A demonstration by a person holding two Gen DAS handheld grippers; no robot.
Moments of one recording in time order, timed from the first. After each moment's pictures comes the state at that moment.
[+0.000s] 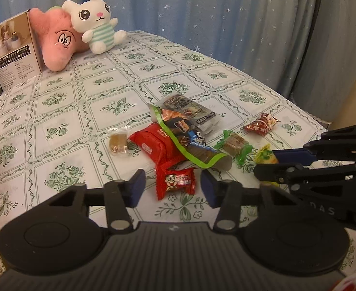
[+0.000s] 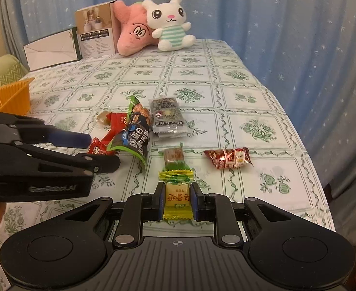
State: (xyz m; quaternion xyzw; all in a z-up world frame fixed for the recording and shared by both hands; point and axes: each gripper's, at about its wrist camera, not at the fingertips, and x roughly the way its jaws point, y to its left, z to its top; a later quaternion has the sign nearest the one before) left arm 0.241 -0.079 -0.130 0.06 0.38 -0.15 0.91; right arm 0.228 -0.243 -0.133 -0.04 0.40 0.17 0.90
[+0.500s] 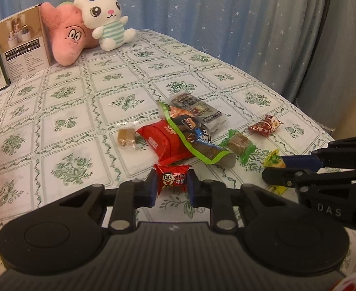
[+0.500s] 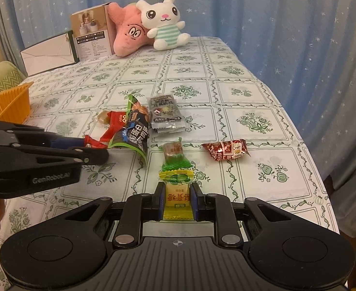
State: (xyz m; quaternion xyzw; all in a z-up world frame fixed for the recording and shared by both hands) left arm 0.232 -0.068 -0.125 0.04 0.39 -0.14 0.91; right arm 0.220 -0.247 -0.130 -0.02 0.40 0.17 0.90
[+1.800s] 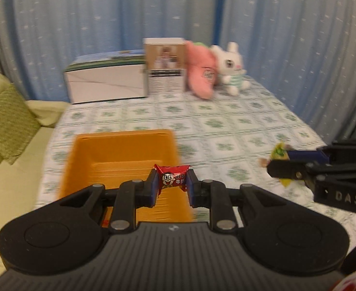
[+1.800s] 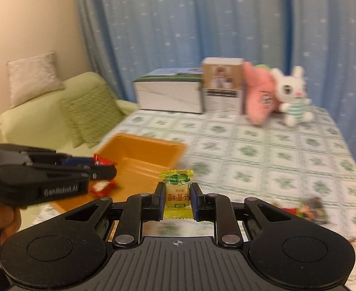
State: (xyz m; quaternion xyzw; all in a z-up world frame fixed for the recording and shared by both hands) left arm 0.125 0.158 0.025 -0.02 0.35 0.04 0.94; right arm 0.172 -0.041 0.014 -0.02 0.33 0.36 0.87
